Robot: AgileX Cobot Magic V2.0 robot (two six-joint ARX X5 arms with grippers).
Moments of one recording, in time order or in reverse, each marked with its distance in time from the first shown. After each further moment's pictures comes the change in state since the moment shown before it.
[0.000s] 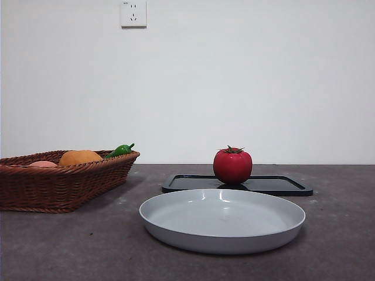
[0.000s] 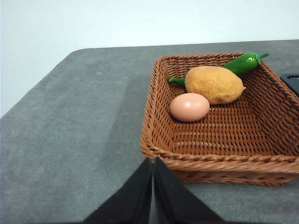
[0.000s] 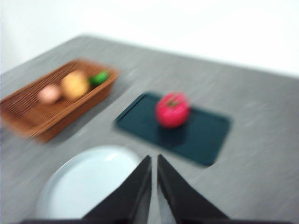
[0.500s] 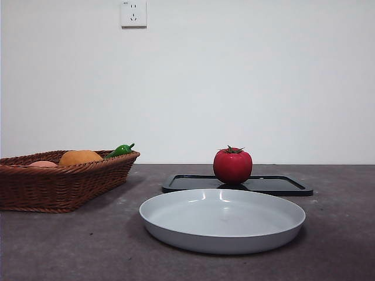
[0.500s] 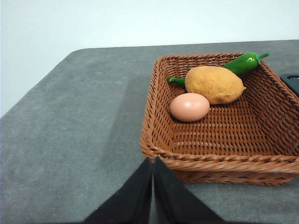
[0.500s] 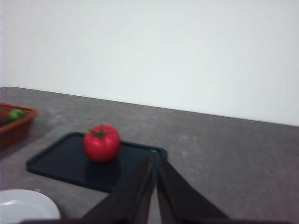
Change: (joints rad) left arm 0.000 0.000 0.000 0.000 0.000 0.000; right arm -0.194 -0.327 -0.597 0.580 0.044 0.000
